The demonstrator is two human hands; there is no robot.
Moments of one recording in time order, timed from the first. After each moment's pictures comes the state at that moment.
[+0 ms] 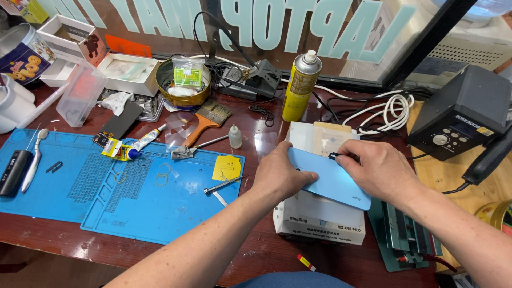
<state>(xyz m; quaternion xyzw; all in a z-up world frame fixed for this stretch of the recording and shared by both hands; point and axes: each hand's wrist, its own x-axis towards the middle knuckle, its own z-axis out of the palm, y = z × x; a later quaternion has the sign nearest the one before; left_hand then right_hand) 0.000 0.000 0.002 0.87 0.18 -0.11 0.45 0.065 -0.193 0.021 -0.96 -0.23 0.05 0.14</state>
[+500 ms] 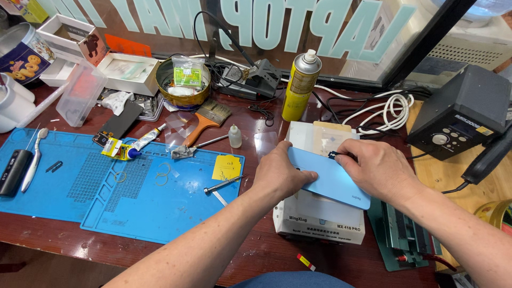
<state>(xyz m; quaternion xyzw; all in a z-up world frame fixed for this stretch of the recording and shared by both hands) 0.000 0.000 0.001 0.87 0.18 -0.11 0.45 0.064 -0.192 0.020 -0.96 -0.25 0.02 0.12</state>
